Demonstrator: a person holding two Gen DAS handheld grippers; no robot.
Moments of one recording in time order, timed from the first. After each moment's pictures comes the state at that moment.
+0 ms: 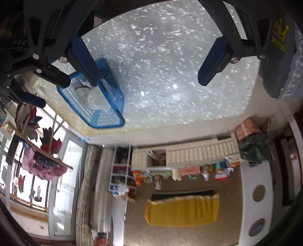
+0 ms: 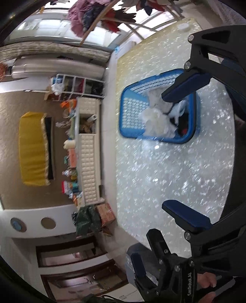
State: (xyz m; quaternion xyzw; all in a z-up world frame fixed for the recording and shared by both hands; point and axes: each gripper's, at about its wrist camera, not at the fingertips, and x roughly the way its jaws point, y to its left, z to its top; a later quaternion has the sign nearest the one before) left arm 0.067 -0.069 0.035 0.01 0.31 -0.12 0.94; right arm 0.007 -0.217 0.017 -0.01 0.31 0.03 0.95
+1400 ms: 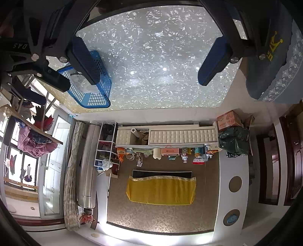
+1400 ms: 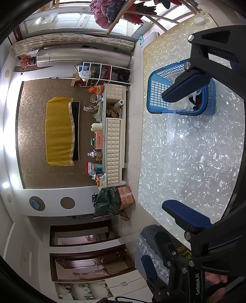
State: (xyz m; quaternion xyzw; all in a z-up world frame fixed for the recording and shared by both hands) left arm -0.012 -0.014 0.068 -0.02 0.23 -0.06 0.97; right arm -0.021 -0.193 0.029 -0.02 0.22 0.08 0.97
